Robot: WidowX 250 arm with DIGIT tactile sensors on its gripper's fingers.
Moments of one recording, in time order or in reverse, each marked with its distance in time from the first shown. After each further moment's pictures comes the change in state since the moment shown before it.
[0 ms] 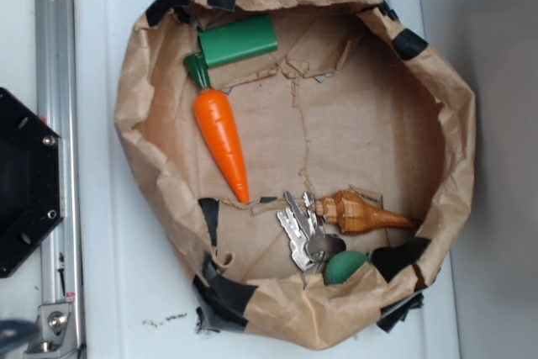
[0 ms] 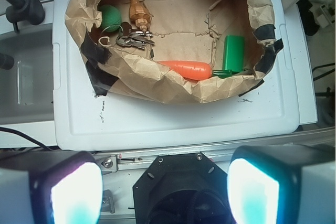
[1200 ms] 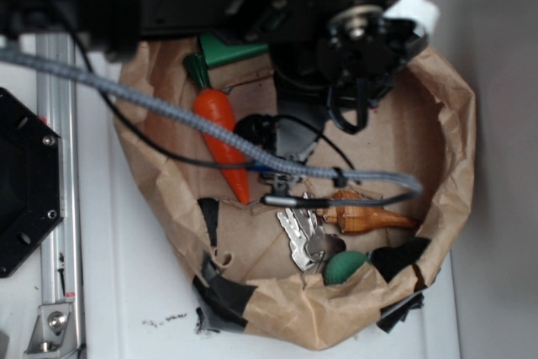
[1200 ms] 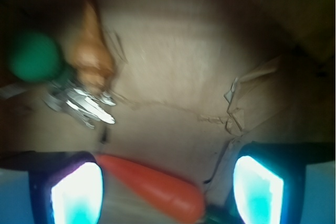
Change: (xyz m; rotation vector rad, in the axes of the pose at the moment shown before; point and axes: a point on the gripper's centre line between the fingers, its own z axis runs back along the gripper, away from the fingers) arm 0.125 0.043 -0.166 -0.037 0.165 -0.275
